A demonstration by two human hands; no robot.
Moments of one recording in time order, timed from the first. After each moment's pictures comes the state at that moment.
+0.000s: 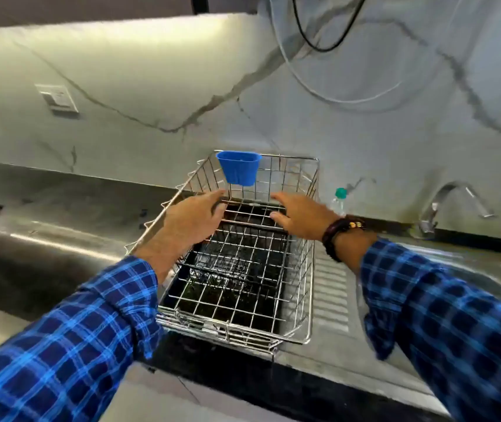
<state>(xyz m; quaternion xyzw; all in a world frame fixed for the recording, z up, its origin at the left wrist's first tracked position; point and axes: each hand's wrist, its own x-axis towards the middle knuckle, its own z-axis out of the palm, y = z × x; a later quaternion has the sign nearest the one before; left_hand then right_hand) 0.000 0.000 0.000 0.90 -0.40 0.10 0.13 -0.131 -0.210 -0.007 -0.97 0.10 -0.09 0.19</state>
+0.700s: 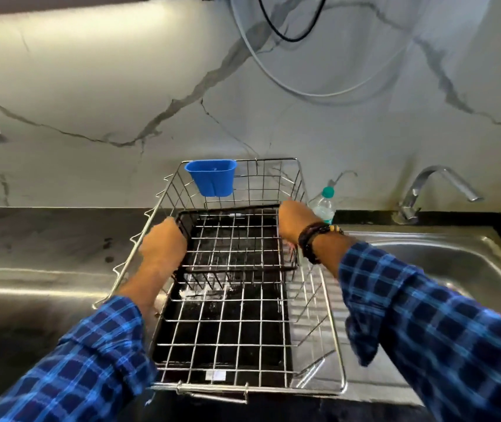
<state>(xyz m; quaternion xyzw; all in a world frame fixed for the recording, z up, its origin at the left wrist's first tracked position) 0.085 -0.021 -0.046 0.96 -0.22 0.01 0.14 -0.084 -0.205 -0.013 -0.90 0.38 -0.05 0.20</state>
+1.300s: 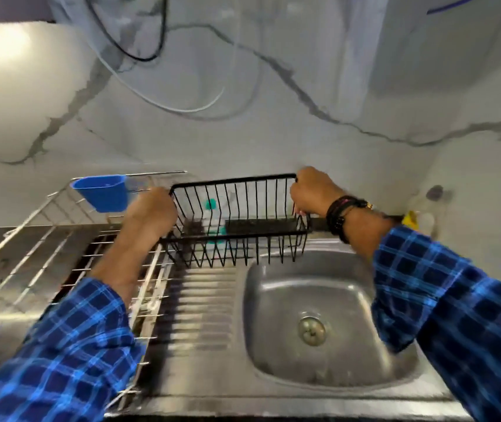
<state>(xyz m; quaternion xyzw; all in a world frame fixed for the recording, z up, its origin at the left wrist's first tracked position) -0.092 -0.248 0.014 0.95 -0.30 0.03 0.11 -0.320 -0.436 0.042 -0.86 0.41 -0.12 0.28</state>
